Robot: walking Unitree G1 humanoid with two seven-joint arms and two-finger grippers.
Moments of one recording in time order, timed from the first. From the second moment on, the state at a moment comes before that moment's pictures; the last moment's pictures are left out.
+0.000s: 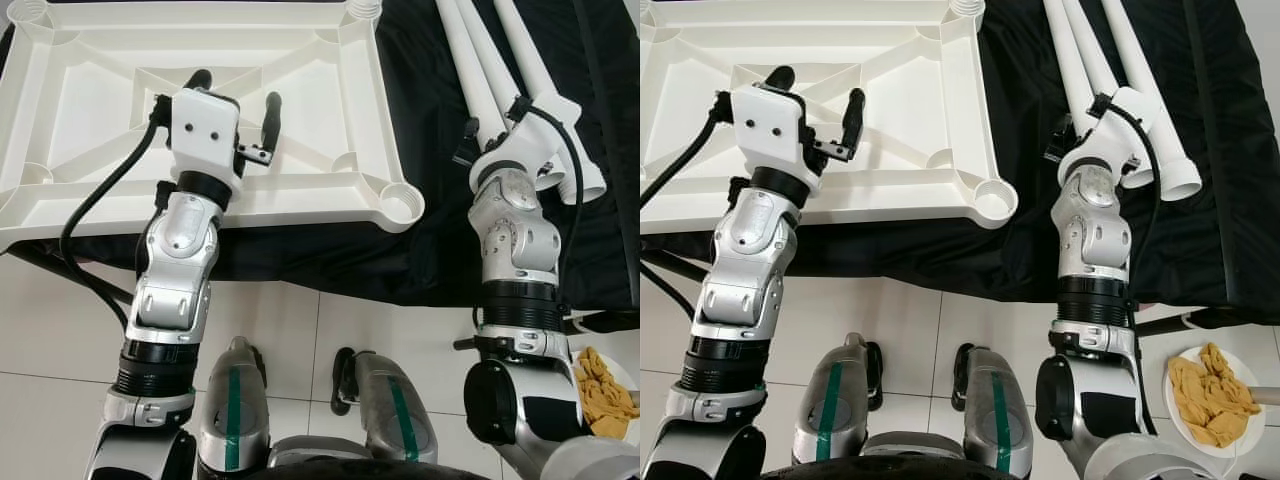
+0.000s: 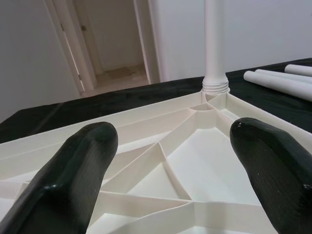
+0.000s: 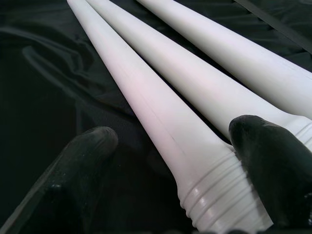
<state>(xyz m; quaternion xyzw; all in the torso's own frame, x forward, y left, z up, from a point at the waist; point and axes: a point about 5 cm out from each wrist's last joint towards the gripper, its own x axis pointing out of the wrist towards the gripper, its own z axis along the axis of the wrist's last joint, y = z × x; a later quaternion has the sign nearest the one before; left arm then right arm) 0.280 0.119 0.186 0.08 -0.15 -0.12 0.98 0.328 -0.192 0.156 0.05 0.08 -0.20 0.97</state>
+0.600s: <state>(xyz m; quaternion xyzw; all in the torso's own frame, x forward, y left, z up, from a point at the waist) 0.277 0.114 0.186 0.08 -0.14 -0.14 0.98 0.319 -0.186 0.155 -0.02 0.10 -0.21 0.97</state>
